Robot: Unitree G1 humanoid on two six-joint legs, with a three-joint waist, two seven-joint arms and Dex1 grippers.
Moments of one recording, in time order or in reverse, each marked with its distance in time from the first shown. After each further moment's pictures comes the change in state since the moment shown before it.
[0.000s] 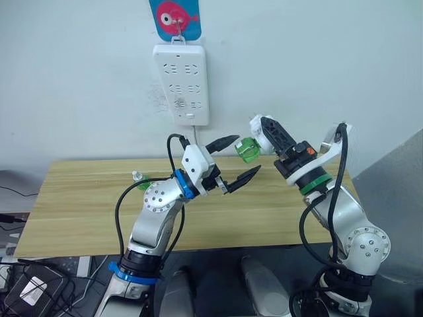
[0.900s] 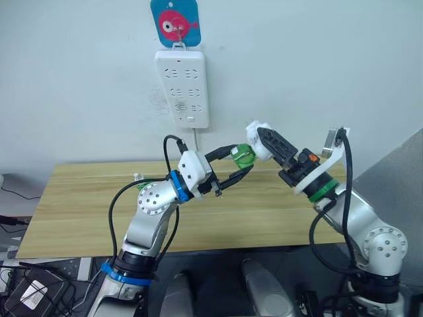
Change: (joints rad) left arm 0.039 0.093 -0.007 0.016 0.019 -0.123 -0.096; right arm 0.072 -0.393 0.090 0.055 0.271 -0.047 0.063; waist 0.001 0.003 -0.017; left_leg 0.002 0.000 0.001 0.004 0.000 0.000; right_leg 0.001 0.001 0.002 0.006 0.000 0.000
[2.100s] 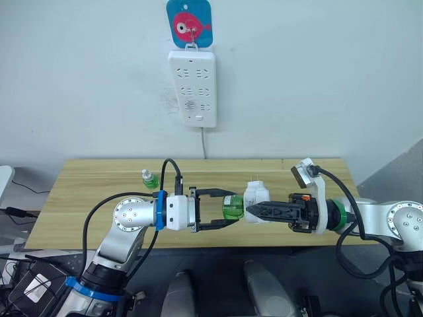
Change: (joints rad) left arm 0.096 0.205 -0.037 -0.004 -0.033 -0.206 -0.308; right arm -0.066 -0.412 0.199 0.262 0.189 0.405 0.542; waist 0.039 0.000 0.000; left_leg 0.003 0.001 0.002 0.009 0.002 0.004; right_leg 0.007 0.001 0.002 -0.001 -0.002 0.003
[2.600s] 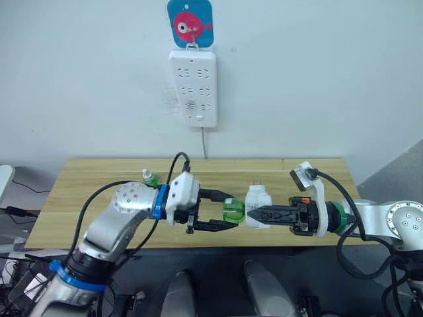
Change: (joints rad) left arm -0.159 0.172 -0.039 -0.128 -0.362 0.800 -0.058; right arm 0.000 -0.013 0.013 0.009 -0.008 0.033 0.019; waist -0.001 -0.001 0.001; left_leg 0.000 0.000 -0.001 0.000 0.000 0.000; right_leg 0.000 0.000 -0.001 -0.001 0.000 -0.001
